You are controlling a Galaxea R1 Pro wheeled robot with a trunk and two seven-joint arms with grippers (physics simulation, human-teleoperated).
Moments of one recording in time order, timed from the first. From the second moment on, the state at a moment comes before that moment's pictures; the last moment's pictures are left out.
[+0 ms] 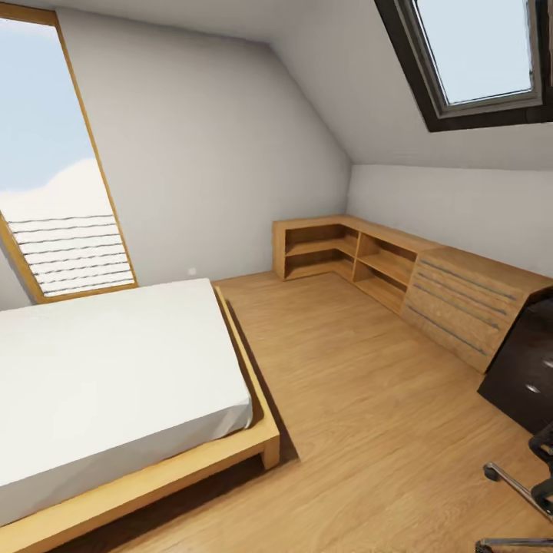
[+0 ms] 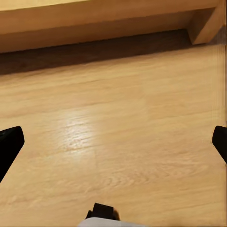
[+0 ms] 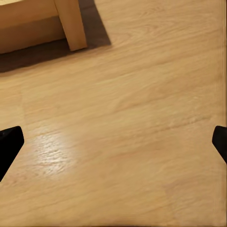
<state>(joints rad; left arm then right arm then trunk) 0.00 -0.01 0.06 -0.30 0.15 -0.57 0.01 -0.04 0.04 -0.01 -0.19 0.11 -0.72 -0.01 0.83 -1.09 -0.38</state>
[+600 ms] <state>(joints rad) 0.00 -0.01 0.06 -0.30 0.15 -0.57 0.01 -0.04 0.04 -0.01 -0.20 0.11 -0.73 -0.01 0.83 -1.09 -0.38</state>
